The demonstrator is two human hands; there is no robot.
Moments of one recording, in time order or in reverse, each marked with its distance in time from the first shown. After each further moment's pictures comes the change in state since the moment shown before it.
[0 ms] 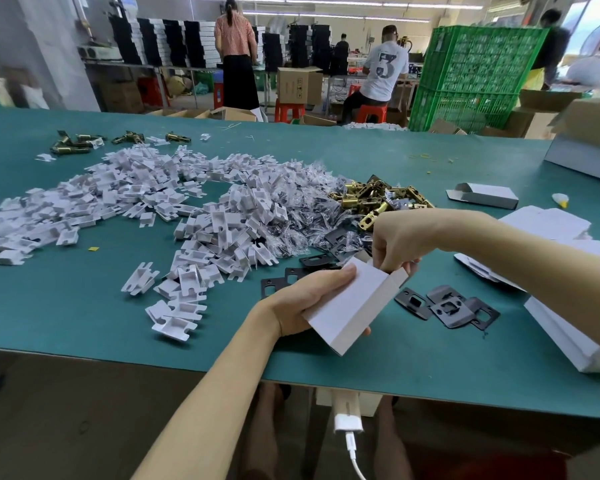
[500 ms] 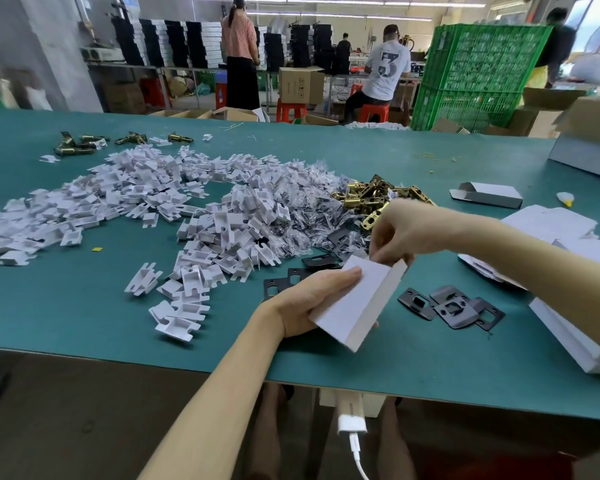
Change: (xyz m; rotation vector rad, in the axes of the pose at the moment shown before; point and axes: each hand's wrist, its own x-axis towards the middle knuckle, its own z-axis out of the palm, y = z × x) left_hand 0.004 -0.004 -0.001 -0.042 0.059 0.017; right_hand -0.003 0.009 0.002 0.120 0.227 -0.095
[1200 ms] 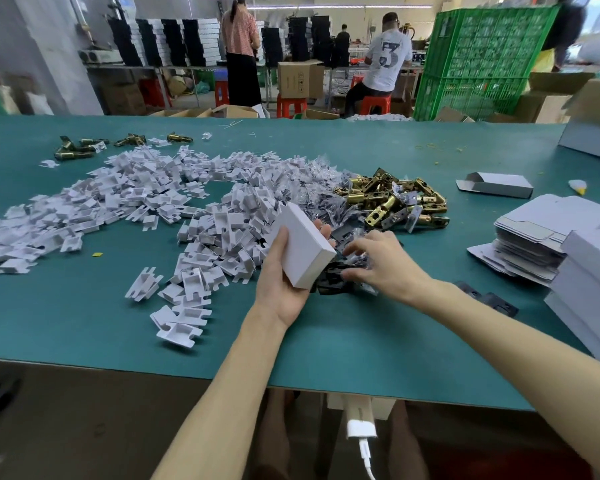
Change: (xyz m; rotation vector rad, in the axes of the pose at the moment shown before) left_hand 0.009 0.002 -0.036 -0.647 0.380 0.512; right_hand 0.051 0.029 0.106 0.132 0.411 -0.091
